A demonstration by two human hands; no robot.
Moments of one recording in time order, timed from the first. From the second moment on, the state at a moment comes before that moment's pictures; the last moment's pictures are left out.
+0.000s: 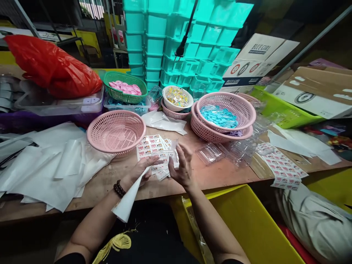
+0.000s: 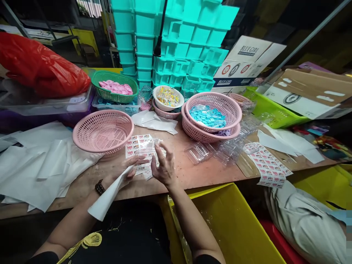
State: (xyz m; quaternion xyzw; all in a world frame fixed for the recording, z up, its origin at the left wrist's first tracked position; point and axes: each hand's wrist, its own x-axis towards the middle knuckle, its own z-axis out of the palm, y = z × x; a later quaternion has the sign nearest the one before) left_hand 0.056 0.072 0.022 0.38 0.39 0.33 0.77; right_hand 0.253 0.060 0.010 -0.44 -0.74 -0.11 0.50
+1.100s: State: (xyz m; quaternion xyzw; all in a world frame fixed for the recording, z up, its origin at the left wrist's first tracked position) left_hand 0.017 0.079 -0.010 0.38 0.34 0.42 0.75; right_hand 0.230 0.081 0.094 -0.52 -0.65 0.52 0.18
